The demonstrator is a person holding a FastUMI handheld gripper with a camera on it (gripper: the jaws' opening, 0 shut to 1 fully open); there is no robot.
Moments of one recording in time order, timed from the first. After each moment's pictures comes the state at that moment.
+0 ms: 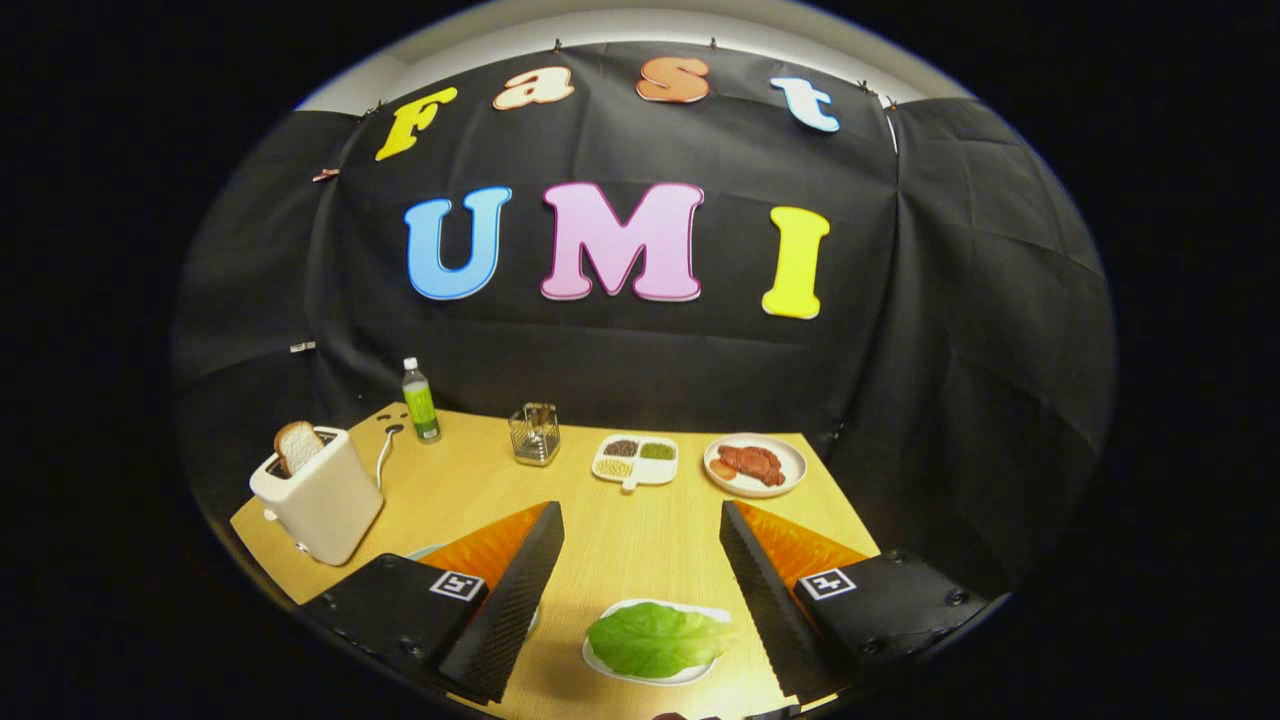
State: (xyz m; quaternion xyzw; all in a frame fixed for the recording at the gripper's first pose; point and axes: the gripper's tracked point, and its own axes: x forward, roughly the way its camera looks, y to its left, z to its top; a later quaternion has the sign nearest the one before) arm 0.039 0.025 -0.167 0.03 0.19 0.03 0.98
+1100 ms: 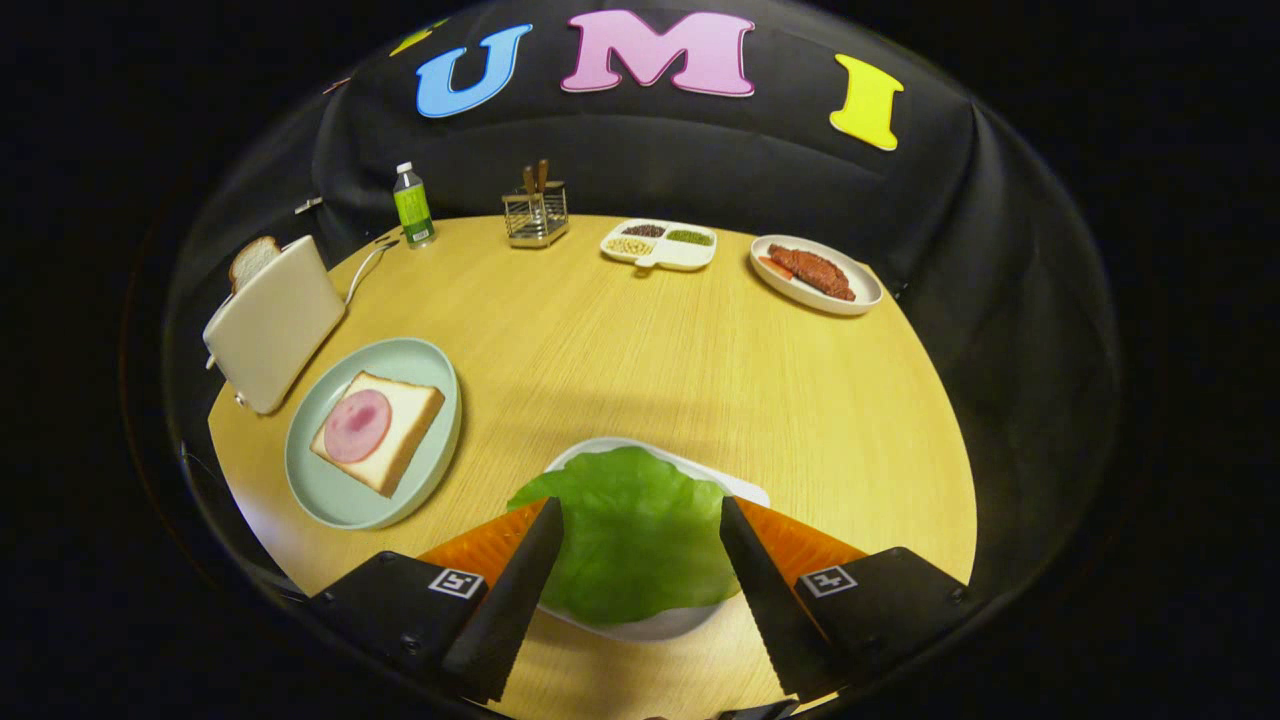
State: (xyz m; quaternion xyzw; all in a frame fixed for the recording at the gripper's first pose) arm 0.014 0.011 -0.377 -0.02 0.43 0.10 0.90
